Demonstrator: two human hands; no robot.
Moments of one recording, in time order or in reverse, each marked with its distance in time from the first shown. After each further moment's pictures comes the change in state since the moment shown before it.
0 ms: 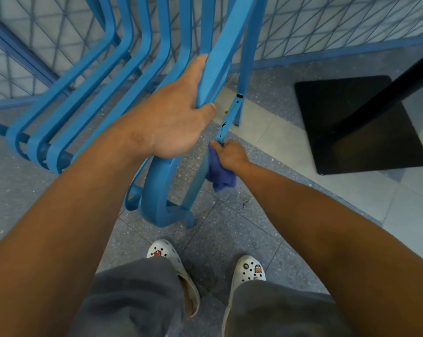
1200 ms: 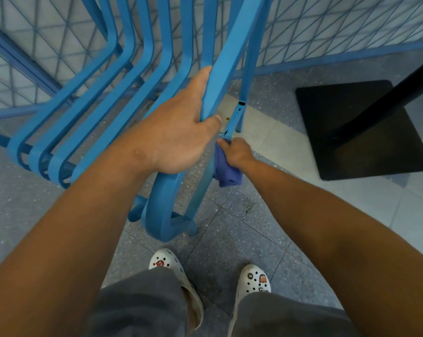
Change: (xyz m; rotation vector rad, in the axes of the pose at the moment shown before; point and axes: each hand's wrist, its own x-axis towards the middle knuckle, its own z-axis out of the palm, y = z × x) left_hand 0.005 -0.008 0.002 -0.072 0.011 0.084; right_hand 0.024 -0.010 -0.013 0.036 0.038 -0.009
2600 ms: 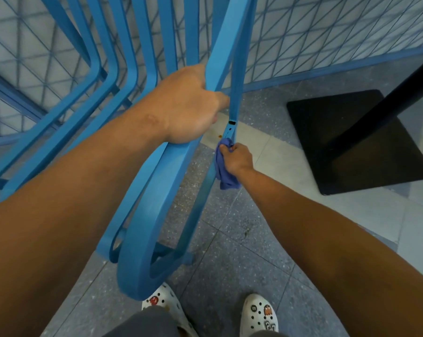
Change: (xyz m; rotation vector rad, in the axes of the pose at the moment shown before) left_hand 0.081 0.033 -0.010 -0.006 0.046 -0.041; right_hand 0.045 0.003 -0.016 0.150 0.174 0.024
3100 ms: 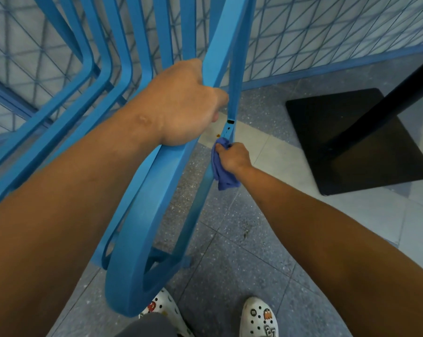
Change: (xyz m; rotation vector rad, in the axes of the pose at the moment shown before) left_hand 0.004 -0.006 0.003 -0.033 0.031 -0.009; right_hand 0.011 -0.001 0.002 0.001 -0.045 0.022
